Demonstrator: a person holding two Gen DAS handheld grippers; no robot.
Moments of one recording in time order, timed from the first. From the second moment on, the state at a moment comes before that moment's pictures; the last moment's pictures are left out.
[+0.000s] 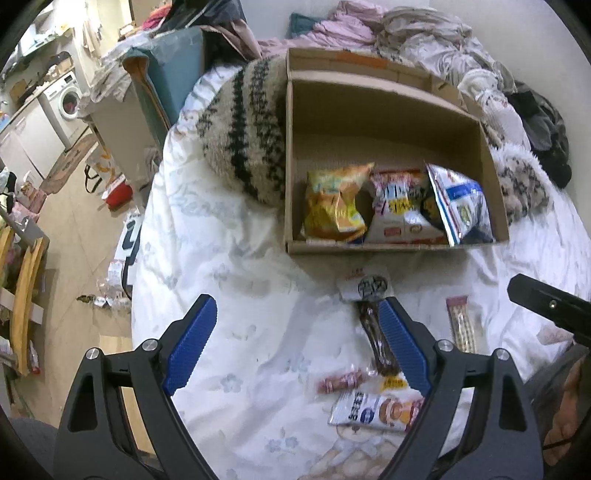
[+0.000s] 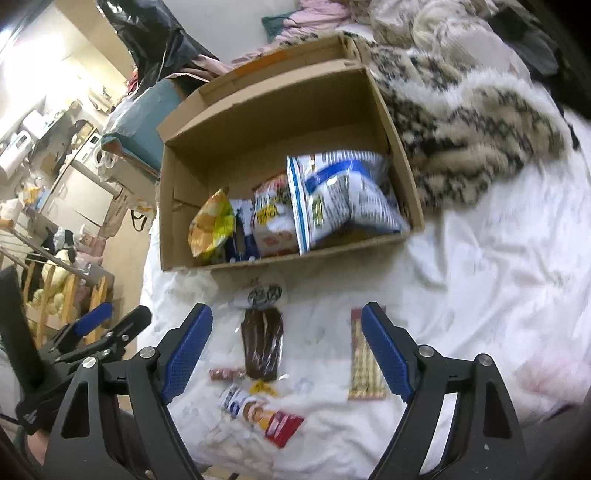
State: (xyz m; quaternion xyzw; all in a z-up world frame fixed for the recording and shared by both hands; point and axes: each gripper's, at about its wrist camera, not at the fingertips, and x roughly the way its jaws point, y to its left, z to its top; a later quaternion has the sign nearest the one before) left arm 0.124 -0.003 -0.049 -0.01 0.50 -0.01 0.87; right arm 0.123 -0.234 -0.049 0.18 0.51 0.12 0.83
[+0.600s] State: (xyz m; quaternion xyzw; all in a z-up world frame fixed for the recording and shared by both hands) left arm 0.129 -0.010 -0.143 -0.04 0.66 -0.01 0.75; right arm 0.116 -0.235 -0.067 0.21 0.53 0.10 0.81
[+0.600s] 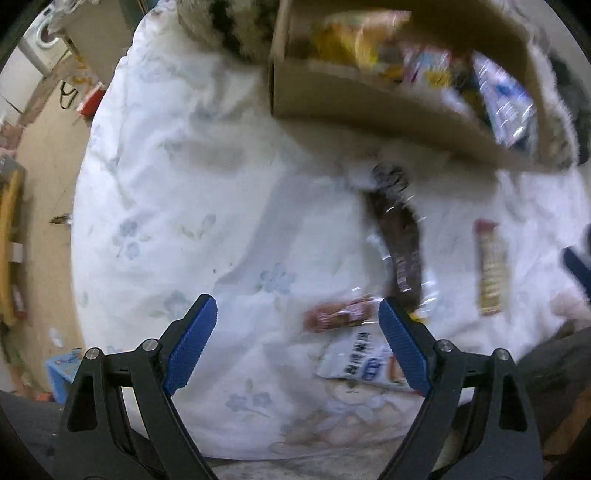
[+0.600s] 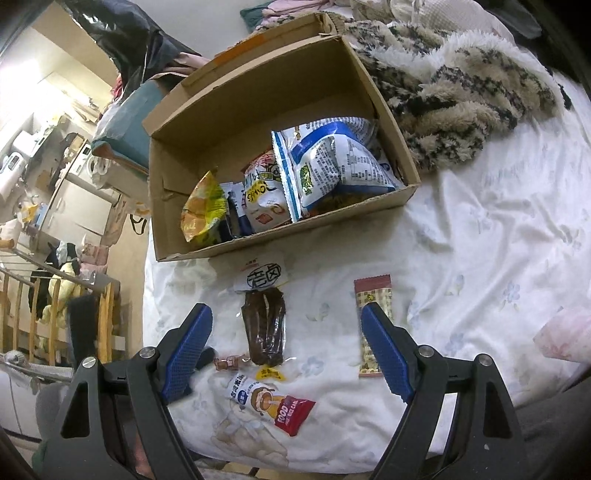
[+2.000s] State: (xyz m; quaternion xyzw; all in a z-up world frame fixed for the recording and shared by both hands) left arm 0.115 0.025 -0.089 -0.11 0.60 -0.02 0.79; right arm 0.146 -0.199 -0.116 0.17 0.61 0.12 0.76
